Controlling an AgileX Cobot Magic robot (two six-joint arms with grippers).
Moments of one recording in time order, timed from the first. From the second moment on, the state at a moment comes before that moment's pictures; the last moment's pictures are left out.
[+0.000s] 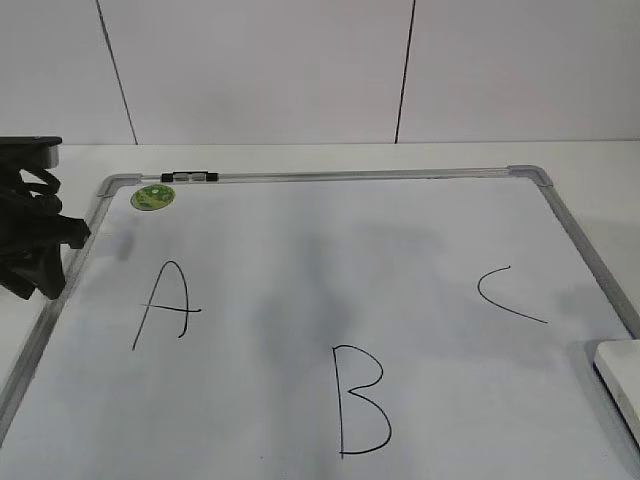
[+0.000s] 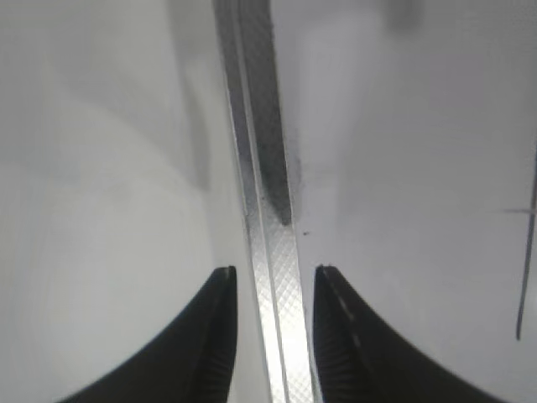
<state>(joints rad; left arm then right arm) -0.12 1.83 -1.18 -0.08 0.89 -0.03 -0.02 0.90 -0.82 0.14 1.25 0.00</state>
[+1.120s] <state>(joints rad) -0.08 1.90 -1.18 -0.10 0.80 -0.02 -0.02 0.90 -0.82 0.14 1.25 0.01</state>
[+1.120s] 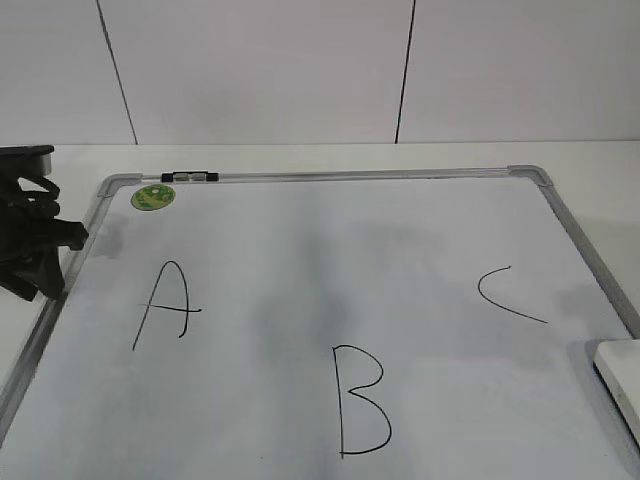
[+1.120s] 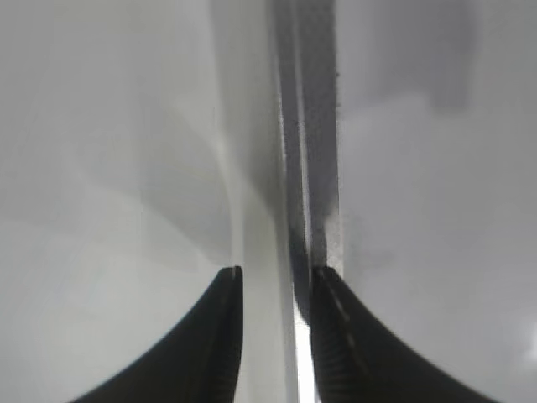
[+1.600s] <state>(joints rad) -0.08 1.90 -1.18 -0.10 0.80 -0.02 -0.02 0.90 -0.82 0.14 1.25 0.00</state>
